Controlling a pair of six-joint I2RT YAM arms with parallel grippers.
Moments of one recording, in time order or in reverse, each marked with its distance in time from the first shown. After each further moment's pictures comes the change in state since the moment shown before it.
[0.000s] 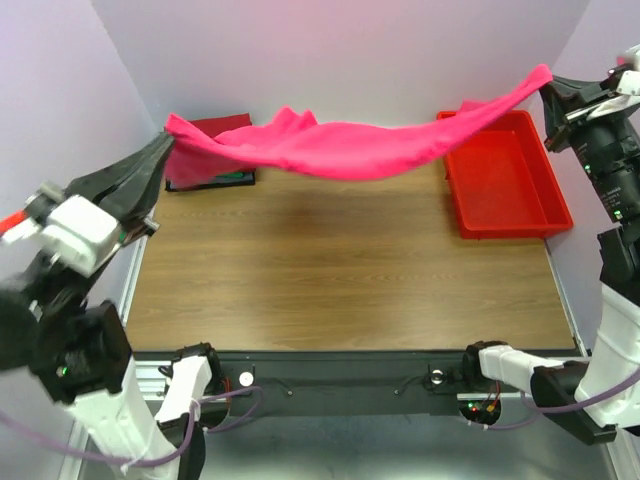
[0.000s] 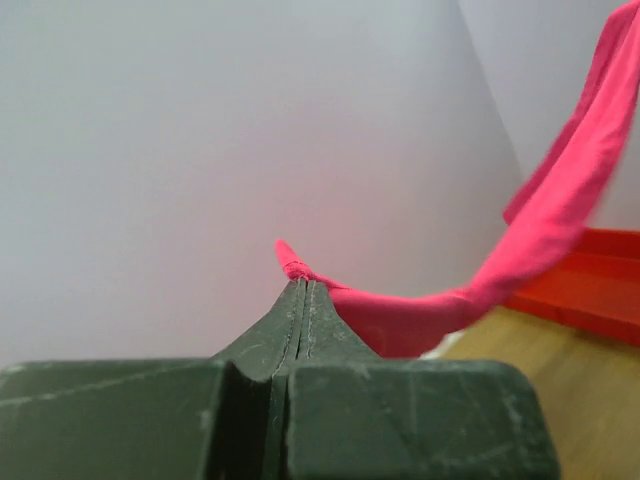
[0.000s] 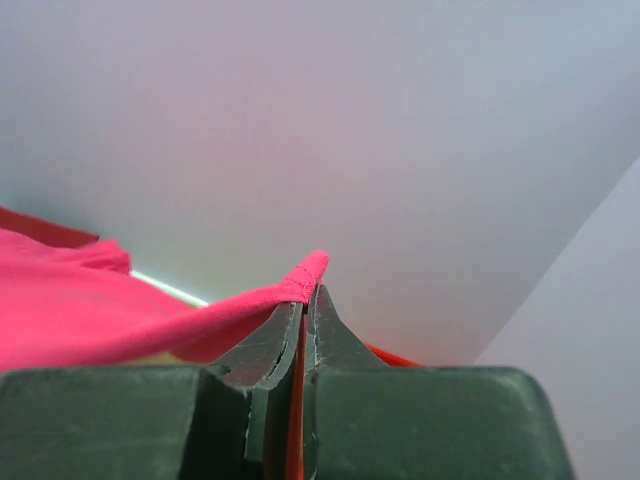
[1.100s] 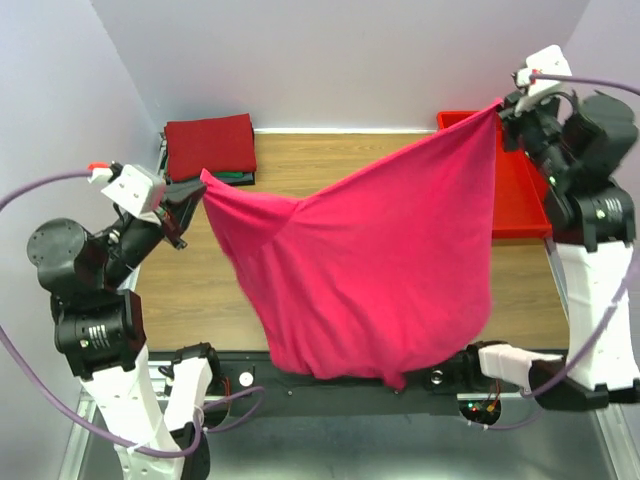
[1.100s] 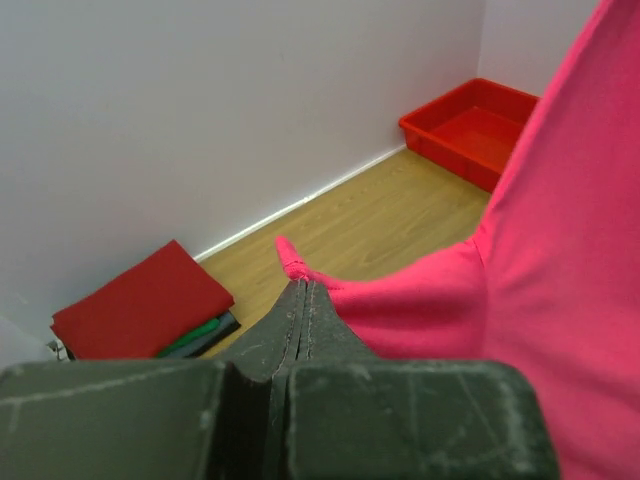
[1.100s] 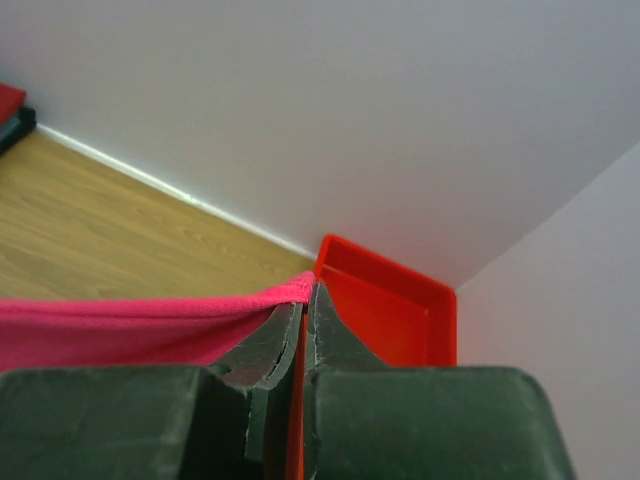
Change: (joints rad) left arm 0.000 -0.151 -0.247 -0.457 -0.004 0.126; right arm -0.014 -0.056 -0.328 0.100 0.035 -0.115
